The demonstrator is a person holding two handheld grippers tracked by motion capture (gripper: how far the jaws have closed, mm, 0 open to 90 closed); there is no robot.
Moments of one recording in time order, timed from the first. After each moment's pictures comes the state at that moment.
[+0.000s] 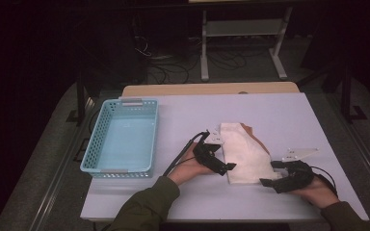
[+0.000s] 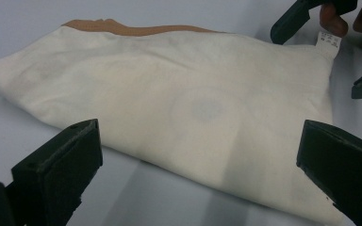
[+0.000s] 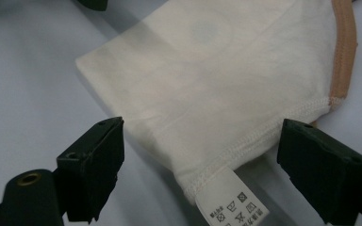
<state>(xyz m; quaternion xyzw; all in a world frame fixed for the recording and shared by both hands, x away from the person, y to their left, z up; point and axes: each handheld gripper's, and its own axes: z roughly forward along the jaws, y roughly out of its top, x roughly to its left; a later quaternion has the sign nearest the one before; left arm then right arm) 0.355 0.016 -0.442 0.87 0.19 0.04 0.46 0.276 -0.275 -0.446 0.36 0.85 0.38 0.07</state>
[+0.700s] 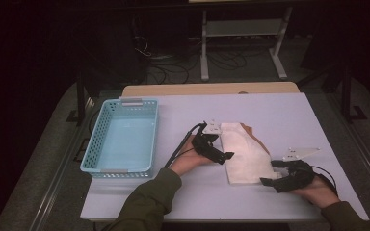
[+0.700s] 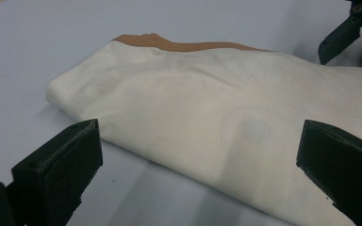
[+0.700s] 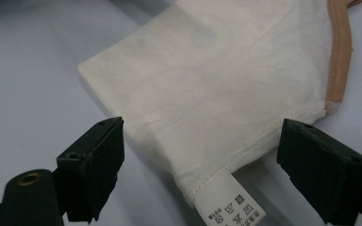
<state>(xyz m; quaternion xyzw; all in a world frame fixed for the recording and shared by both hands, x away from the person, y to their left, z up) 0.383 0.018 -0.439 0.86 0.21 0.06 0.46 0.276 -0.277 -0.444 0.36 0.84 0.39 0.07</state>
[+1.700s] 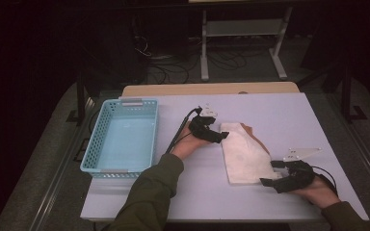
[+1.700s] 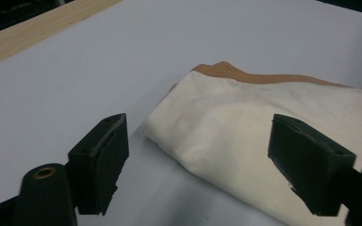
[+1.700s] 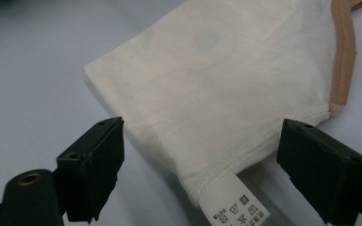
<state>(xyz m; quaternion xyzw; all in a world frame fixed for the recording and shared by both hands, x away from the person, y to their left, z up) 0.430 0.024 -0.427 0.85 0.26 0.10 0.45 0.275 -0.276 -0.444 0.36 0.84 0.40 0.07</state>
